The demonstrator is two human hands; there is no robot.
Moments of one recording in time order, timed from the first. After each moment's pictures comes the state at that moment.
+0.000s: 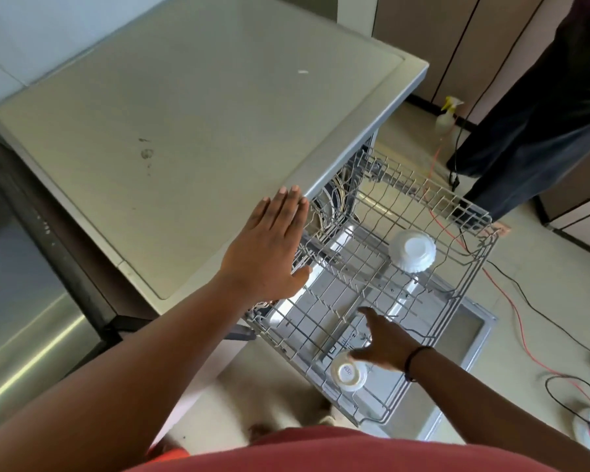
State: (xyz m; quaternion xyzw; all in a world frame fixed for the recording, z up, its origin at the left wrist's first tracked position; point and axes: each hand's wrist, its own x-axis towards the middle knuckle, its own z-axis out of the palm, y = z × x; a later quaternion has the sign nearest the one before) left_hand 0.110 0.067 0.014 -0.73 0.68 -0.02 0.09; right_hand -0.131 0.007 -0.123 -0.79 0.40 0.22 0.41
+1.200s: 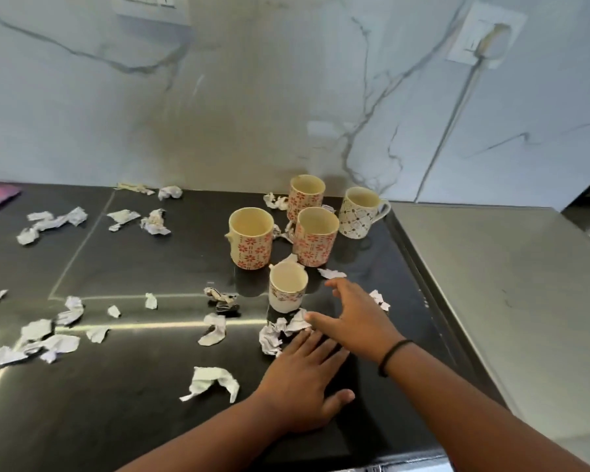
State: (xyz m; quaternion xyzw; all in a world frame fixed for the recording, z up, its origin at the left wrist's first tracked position) left_hand 0.306 0.506 0.029 -0.88 0.46 0.01 -0.12; right_hand 0.325 0.359 0.097 -0.96 0.06 0.02 0.29
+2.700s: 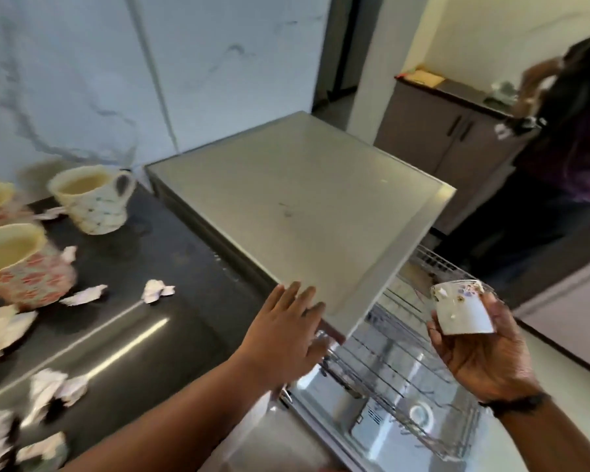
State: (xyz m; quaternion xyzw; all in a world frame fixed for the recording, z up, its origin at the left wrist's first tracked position) left_hand 0.229 0.279 0.059 -0.72 0.69 0.04 -0.07; right_hand -0.031 0.136 0.088 -0.26 0.37 -0.34 0.83
